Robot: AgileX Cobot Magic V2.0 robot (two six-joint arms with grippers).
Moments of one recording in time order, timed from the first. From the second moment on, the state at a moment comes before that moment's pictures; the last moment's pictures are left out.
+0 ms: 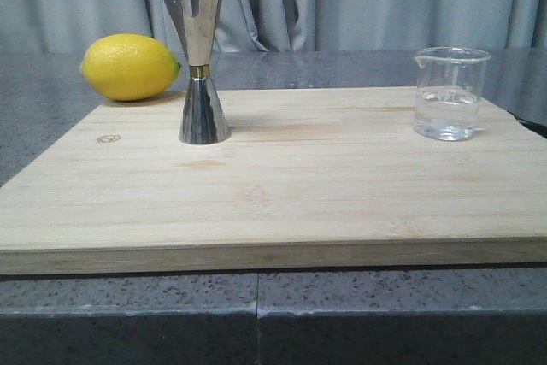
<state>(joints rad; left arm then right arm) 0.04 -0.01 0.00 0.03 0.00 -0.04 -0.06 -0.01 0.01 -0.01 0.03 -0.16</state>
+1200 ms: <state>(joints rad) 0.04 -0.01 0.00 -0.09 -0.18 -0.05 -0.06 -0.01 0.01 0.07 -0.01 -0.16</state>
